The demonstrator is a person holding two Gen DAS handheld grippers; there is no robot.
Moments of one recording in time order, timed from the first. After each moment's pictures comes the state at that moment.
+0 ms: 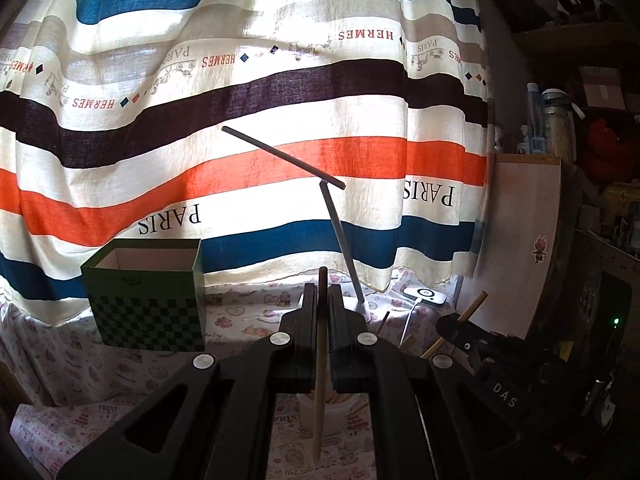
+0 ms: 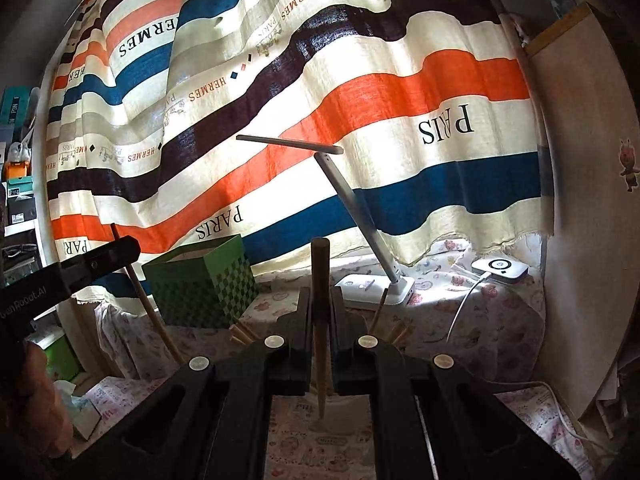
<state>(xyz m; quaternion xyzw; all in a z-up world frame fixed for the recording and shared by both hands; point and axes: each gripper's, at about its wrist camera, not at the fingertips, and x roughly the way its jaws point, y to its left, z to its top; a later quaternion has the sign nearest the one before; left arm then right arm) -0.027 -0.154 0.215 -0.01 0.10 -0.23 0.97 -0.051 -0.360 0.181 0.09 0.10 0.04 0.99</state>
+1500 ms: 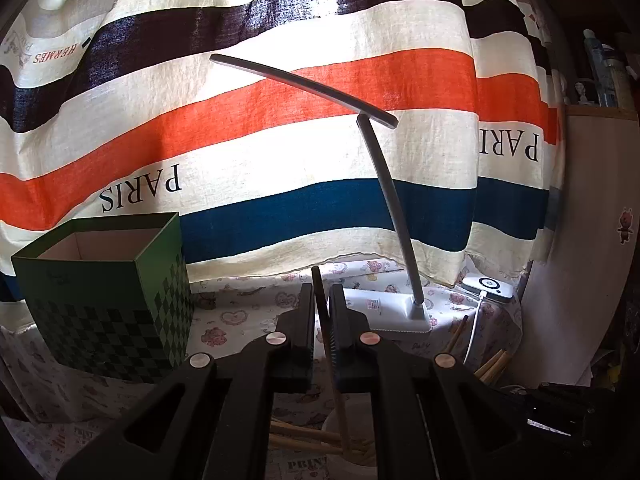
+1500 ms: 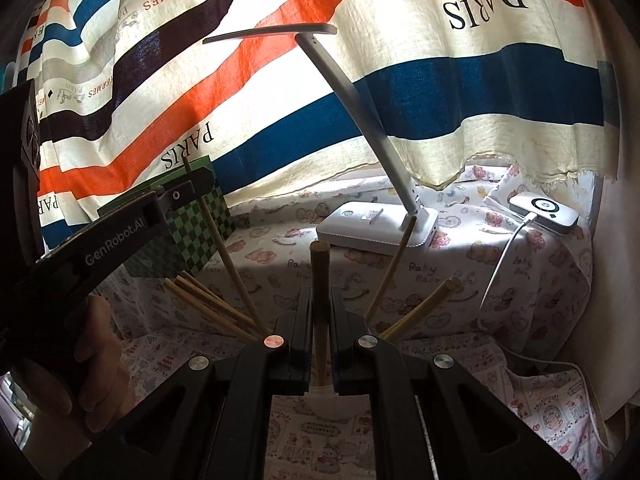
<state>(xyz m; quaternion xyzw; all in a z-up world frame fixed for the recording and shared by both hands) 0.105 -0.200 0.161 0.01 0.13 -0.19 0.97 0.054 -0.362 0.125 0.09 0.24 0.06 0.97</state>
